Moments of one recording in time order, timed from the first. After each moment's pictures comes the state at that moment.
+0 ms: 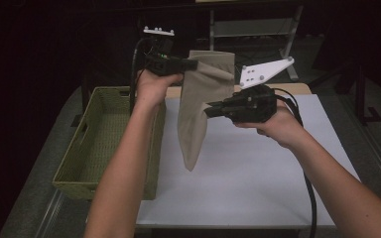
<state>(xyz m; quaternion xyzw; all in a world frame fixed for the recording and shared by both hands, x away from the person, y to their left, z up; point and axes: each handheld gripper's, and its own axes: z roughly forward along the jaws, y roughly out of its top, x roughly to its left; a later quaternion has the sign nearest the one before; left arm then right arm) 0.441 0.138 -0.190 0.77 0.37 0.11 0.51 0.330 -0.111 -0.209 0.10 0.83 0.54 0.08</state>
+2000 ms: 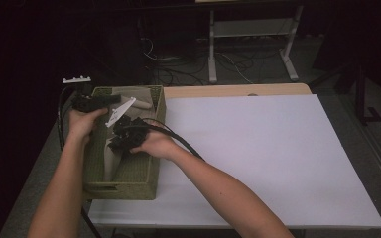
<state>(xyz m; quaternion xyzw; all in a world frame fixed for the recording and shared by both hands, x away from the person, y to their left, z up) 0.463 0.359 -0.327 0.72 0.47 0.12 0.49 0.368 0.154 -0.323 0.07 0.89 0.44 0.01</state>
